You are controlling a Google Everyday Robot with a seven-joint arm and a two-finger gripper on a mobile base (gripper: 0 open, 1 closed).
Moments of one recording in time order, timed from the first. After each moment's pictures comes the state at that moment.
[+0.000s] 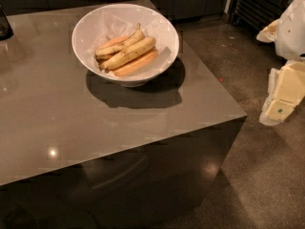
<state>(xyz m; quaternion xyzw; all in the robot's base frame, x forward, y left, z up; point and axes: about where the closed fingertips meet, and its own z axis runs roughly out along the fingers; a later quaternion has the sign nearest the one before) 0.438 -0.217 0.976 -0.60 0.78 -0.03 0.16</state>
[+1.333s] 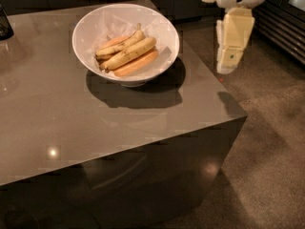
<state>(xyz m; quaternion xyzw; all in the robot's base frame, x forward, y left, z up) 0.522 -0.138 1.018 -0.70 0.70 -0.06 0.15</state>
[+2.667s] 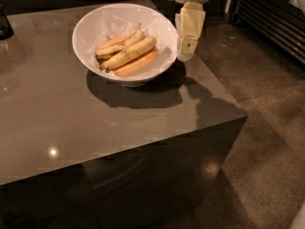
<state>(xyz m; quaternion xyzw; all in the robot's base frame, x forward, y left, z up) 0.581 -0.068 1.006 -0.73 0.66 -0.02 0.17</state>
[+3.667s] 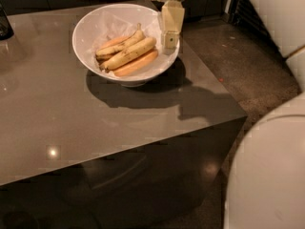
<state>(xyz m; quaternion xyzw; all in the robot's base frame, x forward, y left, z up) 0.619 -0.031 0.994 -0.76 0.63 -0.01 0.16</state>
